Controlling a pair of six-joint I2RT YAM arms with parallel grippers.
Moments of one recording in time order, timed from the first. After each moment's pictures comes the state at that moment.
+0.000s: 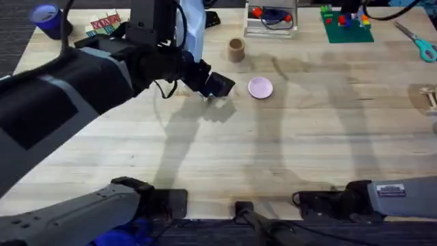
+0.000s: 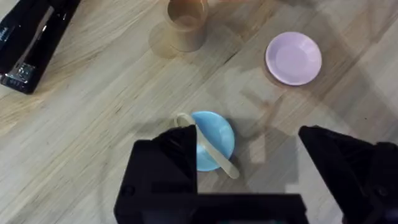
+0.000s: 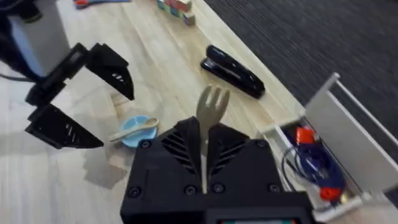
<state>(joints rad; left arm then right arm) -0.28 1.32 0.86 -0.39 0.37 0.34 -0.05 1.59 1.41 -0.51 -1.01 -0.63</state>
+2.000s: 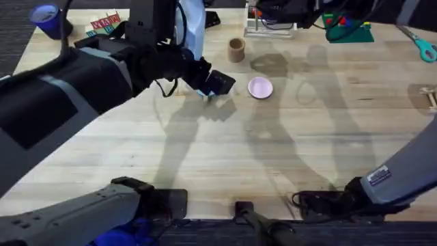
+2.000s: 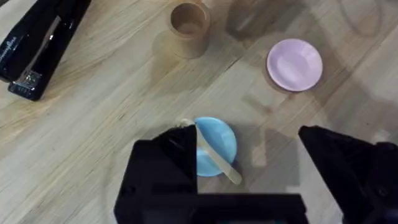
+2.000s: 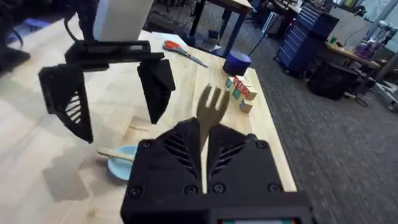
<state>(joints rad) -0.28 1.32 0.86 -0.36 0.37 0.34 0.03 1.95 1.41 0.06 -1.53 -0.85</state>
